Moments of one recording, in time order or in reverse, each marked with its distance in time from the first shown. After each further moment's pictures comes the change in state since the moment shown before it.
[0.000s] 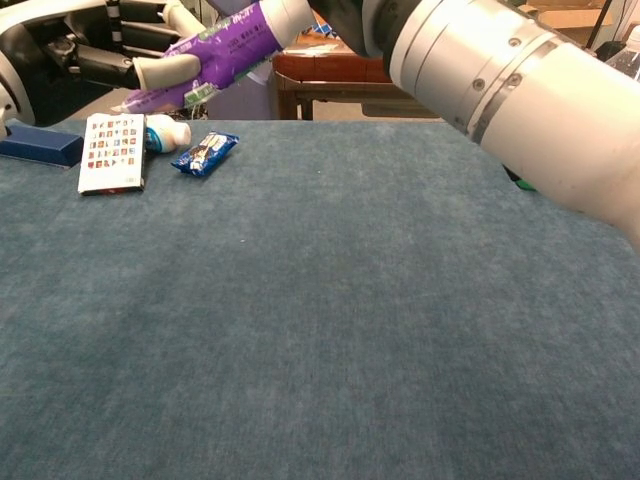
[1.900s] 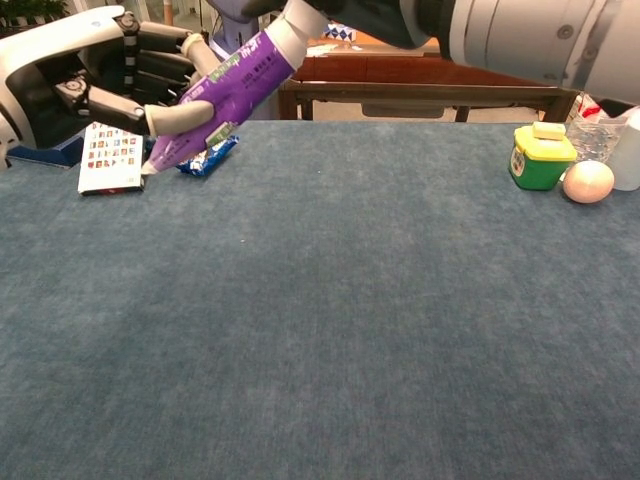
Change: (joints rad) left arm 0.000 -0.020 0.074 0.021 0.108 0.040 0.149; right arm 0.030 0.305 -0.022 -0.241 0.154 -0.255 -0.252
